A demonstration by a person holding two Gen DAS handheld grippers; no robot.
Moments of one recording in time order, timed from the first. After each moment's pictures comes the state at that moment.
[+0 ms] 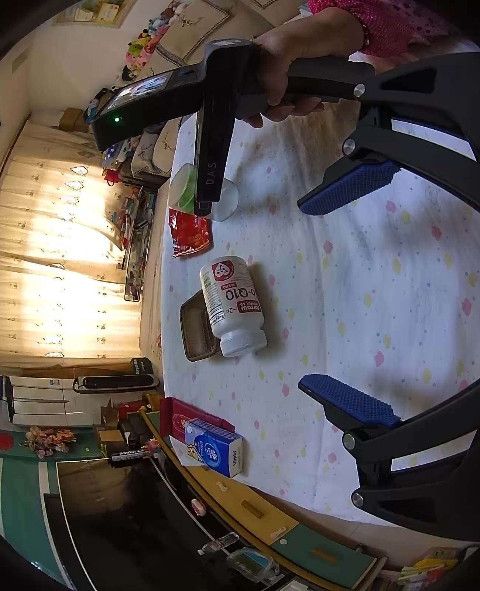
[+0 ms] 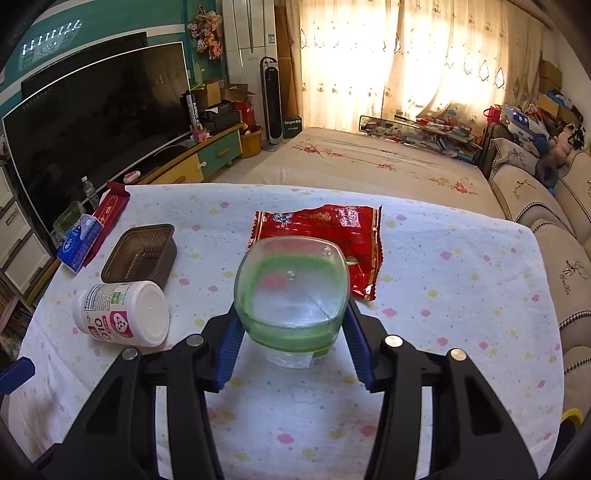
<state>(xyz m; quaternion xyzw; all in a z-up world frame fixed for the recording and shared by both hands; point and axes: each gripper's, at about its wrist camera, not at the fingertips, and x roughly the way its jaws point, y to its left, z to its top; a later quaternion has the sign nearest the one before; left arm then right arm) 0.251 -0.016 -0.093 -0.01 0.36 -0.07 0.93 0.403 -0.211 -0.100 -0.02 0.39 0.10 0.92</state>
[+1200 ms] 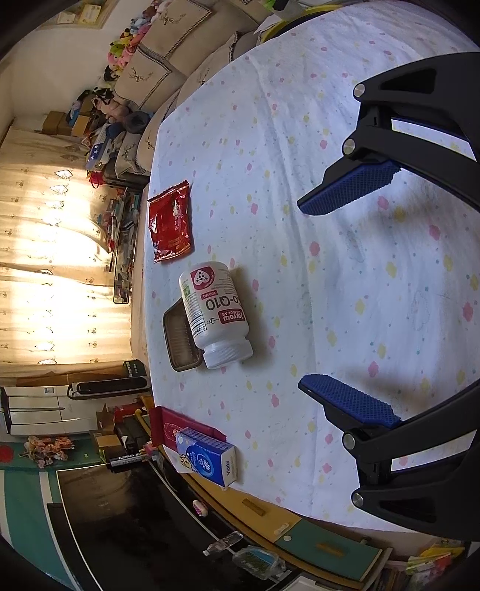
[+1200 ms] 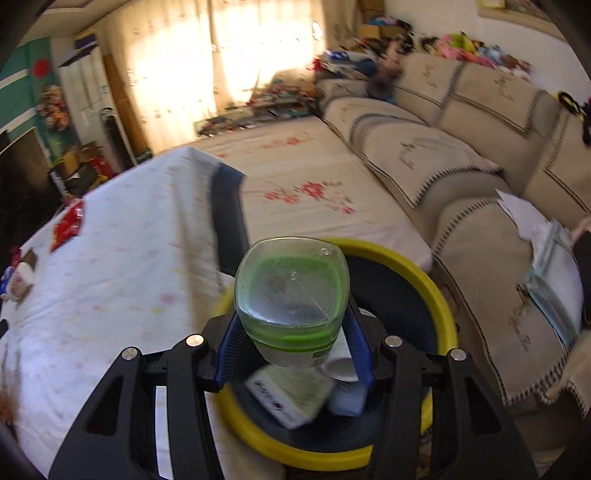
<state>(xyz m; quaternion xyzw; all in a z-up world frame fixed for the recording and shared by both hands) 0.255 -0.027 -0.106 0.02 0.38 -0.07 0.92 0.168 -0.528 -0.108 0.12 0.39 -0.17 0.90</state>
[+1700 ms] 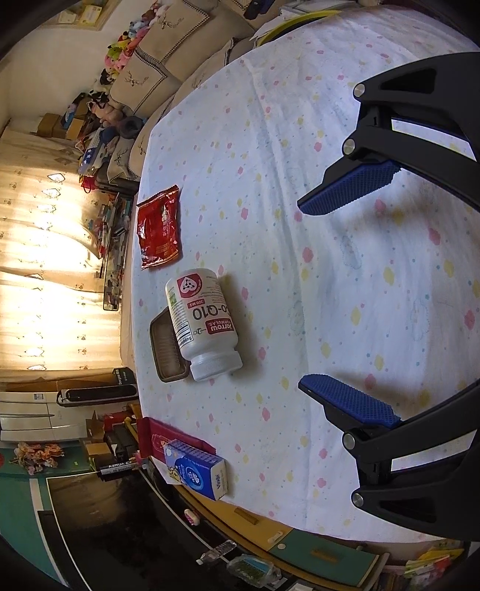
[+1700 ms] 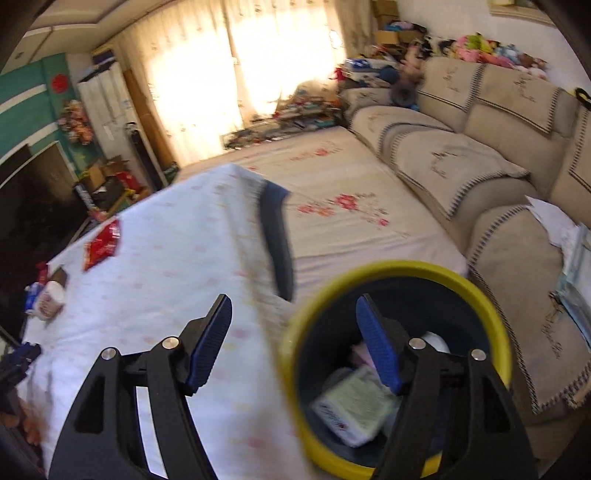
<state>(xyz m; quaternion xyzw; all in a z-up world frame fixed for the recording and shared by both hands) 0.263 -0.026 -0.113 0.01 0.40 -0.09 0.91 0.206 -0.480 -0.084 0.15 0.35 -0.09 0.92</state>
